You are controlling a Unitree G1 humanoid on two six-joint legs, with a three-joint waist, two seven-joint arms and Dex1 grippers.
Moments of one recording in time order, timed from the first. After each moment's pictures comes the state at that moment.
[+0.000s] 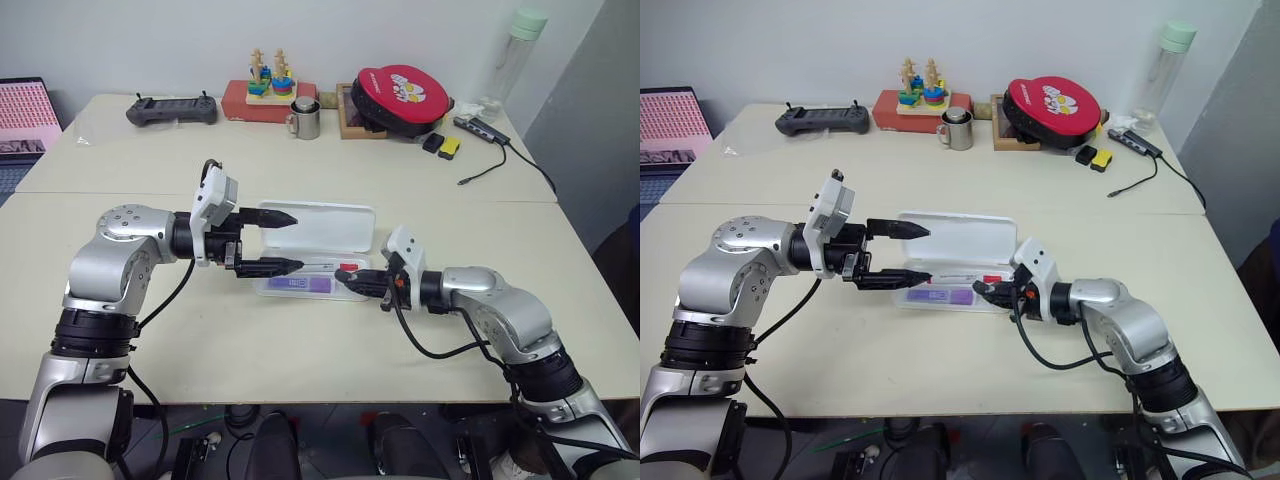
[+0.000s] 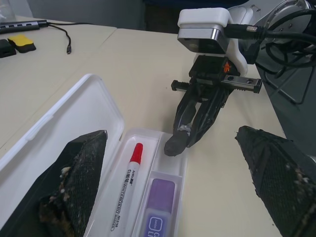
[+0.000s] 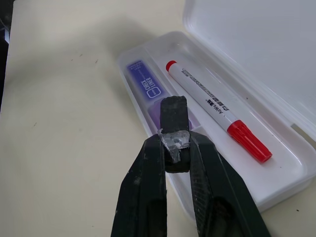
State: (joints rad) left arm -0.63 0.75 -0.01 0.08 -0.49 0.46 -1.37; right arm -0.49 -0.44 0.26 -0.18 0.39 0.77 0.78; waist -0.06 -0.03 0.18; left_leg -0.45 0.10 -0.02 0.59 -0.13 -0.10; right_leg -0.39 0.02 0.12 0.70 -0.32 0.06
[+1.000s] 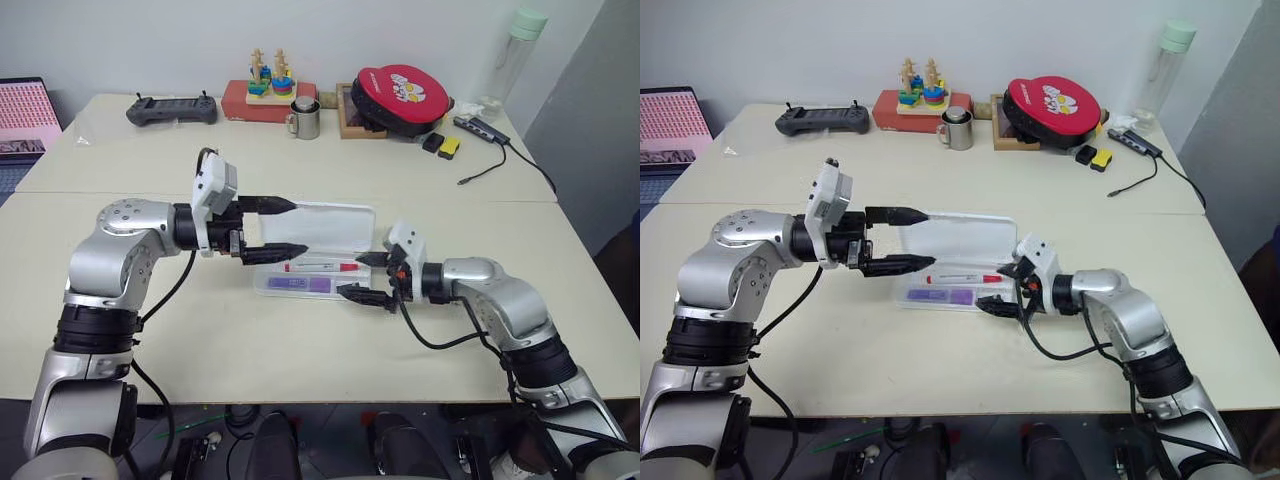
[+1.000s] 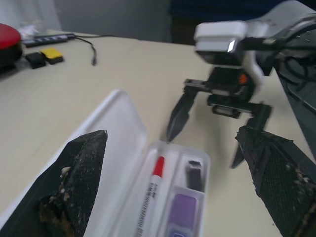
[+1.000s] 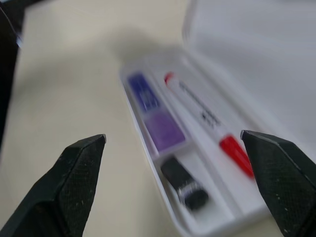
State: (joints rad) left arm -0.68 0.71 0.05 0.12 -0.51 0.47 -1.25; right arm -0.58 -0.39 0.16 -0.12 0.45 0.73 0.87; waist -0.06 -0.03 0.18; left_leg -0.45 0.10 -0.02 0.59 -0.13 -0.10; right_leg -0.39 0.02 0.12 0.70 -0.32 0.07
